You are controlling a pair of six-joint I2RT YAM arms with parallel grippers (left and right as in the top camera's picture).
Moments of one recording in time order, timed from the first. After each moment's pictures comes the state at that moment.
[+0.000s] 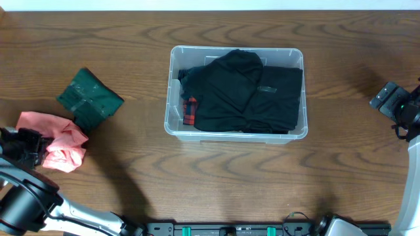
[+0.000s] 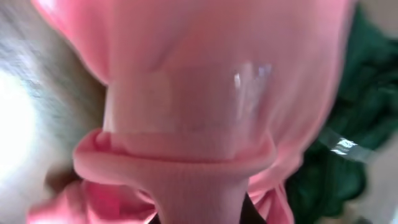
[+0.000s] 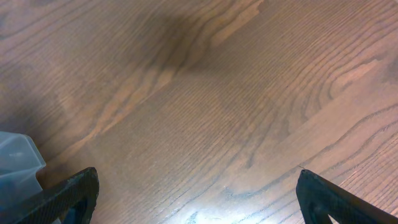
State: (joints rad) left arm 0.99 1.95 1.29 -0.78 0.50 -0.25; right arm -0.44 1.31 1.23 -0.90 0.10 0.26
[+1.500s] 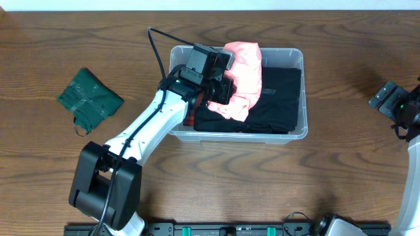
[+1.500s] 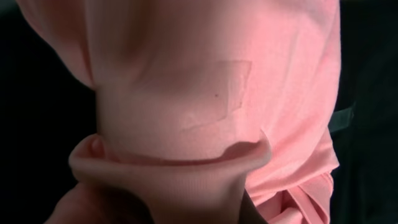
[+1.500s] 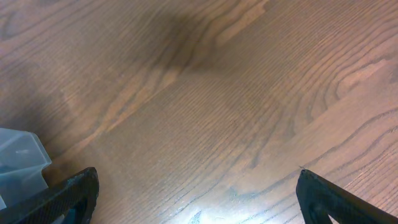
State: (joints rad) left arm -0.48 1.77 1.30 -0.44 0.36 -0.27; right arm -0.44 1.31 1.23 -0.89 0.08 0.26
